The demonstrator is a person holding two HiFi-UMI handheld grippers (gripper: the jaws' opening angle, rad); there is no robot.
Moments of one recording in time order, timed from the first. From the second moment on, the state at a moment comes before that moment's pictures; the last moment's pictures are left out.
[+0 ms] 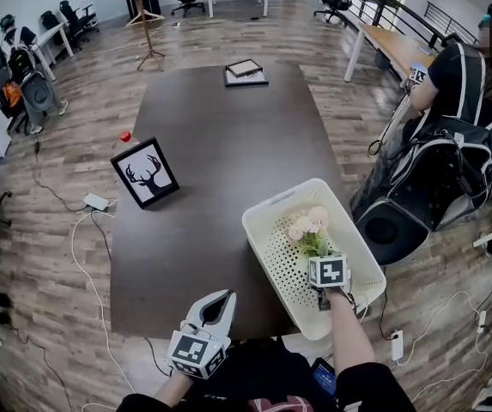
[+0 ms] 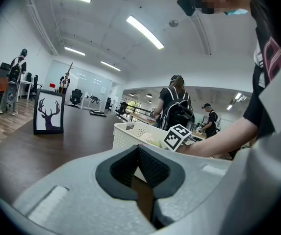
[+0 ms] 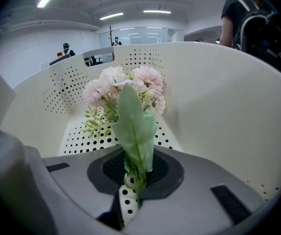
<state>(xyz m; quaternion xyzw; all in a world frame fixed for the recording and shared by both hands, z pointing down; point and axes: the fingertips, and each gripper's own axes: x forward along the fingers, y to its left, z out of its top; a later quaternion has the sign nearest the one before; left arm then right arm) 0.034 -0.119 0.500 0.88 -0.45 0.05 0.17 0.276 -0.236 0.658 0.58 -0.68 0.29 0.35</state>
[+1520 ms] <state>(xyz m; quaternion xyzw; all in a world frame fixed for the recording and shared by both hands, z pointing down) 0.019 -0.106 0.495 0.87 -0.47 0.03 0.16 0.228 -0.225 0.517 0.58 -0.74 0.24 0.22</state>
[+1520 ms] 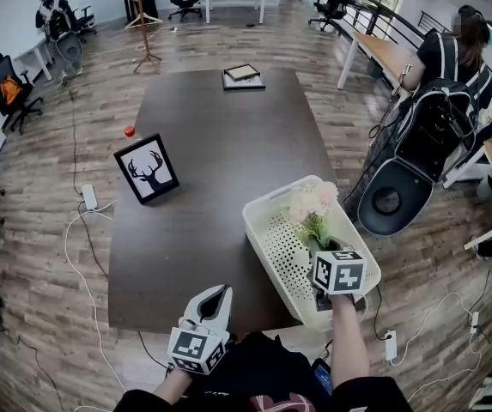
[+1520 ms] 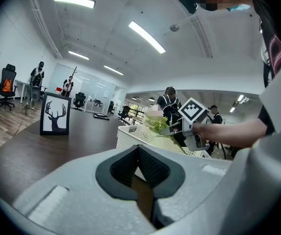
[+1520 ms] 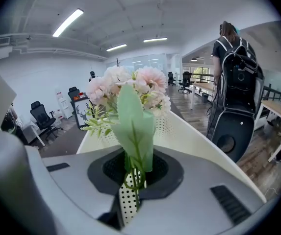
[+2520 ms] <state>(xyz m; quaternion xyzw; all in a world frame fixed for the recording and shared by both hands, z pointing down) 0.003 -0.107 0.490 0.86 -0.48 0.02 0.15 0.150 -0.193 0.437 0.54 -0.81 0.19 0.15</state>
